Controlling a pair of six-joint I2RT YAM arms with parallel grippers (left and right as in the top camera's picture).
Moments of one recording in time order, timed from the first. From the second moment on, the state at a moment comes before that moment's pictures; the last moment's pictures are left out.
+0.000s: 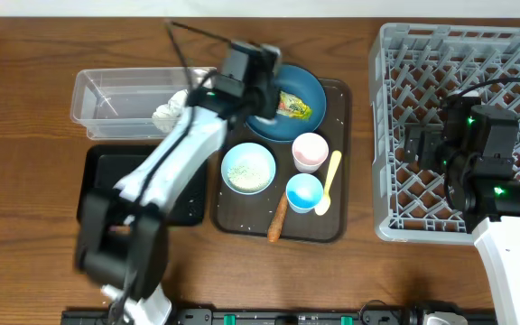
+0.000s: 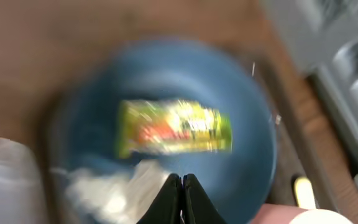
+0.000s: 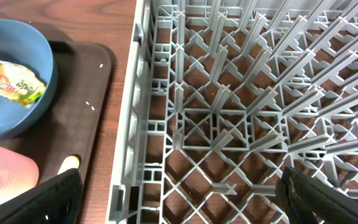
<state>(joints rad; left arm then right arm) -0.40 1.82 1.42 -0.39 0.16 -0.09 -0.05 1.16 0.92 -0.51 -0.03 -0.01</state>
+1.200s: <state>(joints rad) -0.19 1.73 1.42 -0.41 0.13 0.01 -0.05 1.16 0.92 -0.51 -0.03 -0.01</state>
